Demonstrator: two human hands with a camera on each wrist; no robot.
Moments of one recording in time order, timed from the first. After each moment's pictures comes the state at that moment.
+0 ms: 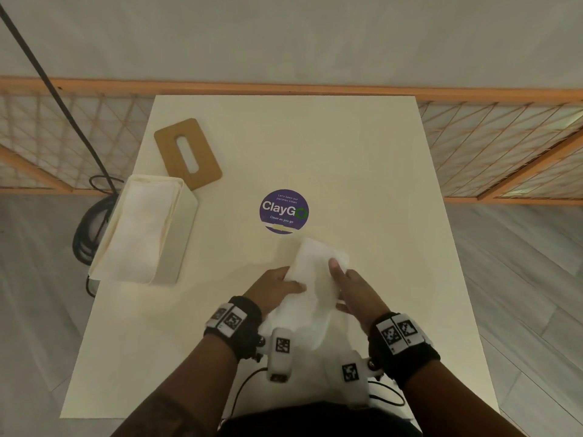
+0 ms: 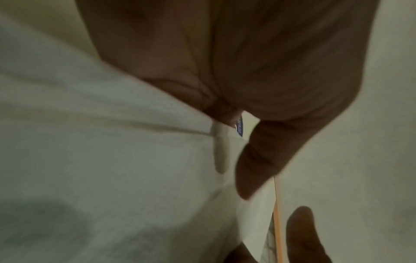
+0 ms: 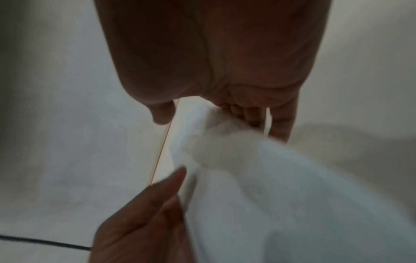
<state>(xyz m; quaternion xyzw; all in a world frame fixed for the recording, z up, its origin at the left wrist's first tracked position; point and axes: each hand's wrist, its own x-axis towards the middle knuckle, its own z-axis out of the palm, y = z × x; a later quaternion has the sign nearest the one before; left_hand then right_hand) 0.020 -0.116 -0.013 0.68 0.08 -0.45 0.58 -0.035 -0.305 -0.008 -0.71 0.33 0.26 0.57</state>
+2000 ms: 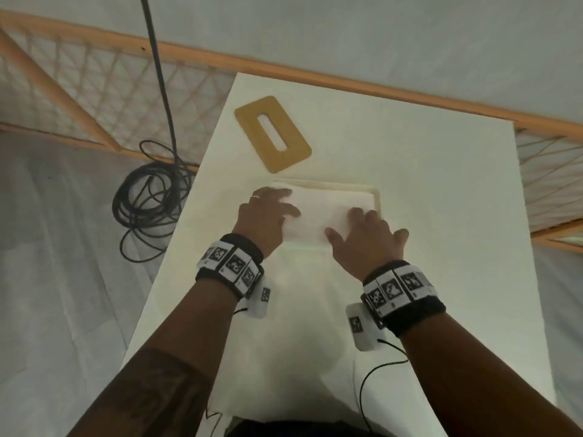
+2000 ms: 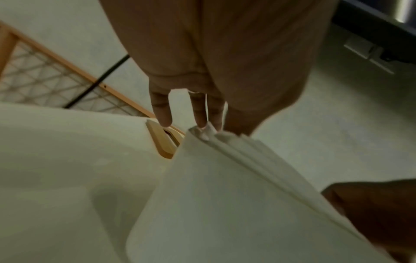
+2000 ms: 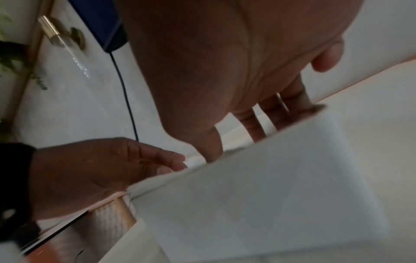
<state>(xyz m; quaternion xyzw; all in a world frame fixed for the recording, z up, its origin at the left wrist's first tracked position) 0.135 0.028 0.030 0.96 -0.12 -0.11 0.24 0.096 -0.179 0.048 -0.98 0.08 0.17 0.05</state>
